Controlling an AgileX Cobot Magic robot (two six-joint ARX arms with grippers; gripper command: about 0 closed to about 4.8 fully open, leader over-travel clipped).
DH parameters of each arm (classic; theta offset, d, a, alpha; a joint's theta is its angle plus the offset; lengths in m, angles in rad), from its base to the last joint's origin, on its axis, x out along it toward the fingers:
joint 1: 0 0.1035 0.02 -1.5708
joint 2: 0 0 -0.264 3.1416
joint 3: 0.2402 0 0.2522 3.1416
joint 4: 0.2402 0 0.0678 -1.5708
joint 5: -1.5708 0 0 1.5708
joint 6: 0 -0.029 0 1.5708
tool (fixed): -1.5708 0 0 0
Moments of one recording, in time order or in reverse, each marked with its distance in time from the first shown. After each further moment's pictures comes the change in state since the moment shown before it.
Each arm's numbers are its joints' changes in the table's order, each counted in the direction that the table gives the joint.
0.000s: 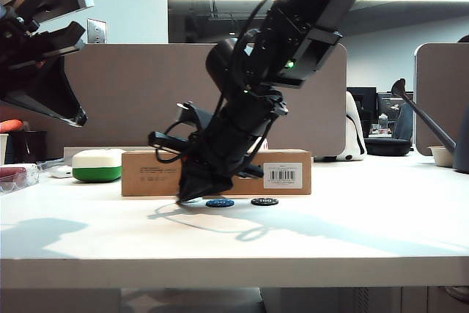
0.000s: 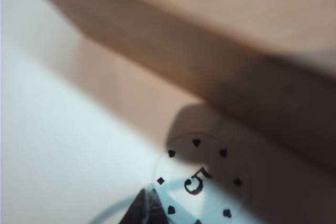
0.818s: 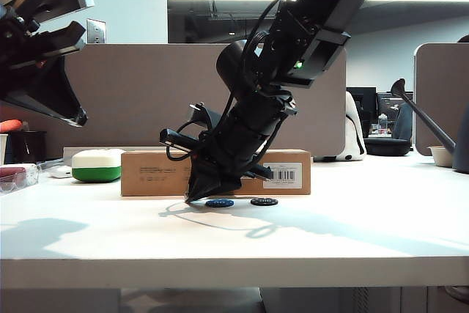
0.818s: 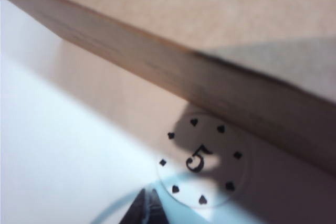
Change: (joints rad) left arm -0.001 0.000 0.000 0.000 0.000 0.000; right arm -0.019 -0.010 -0.003 0.019 -0.029 -0.038
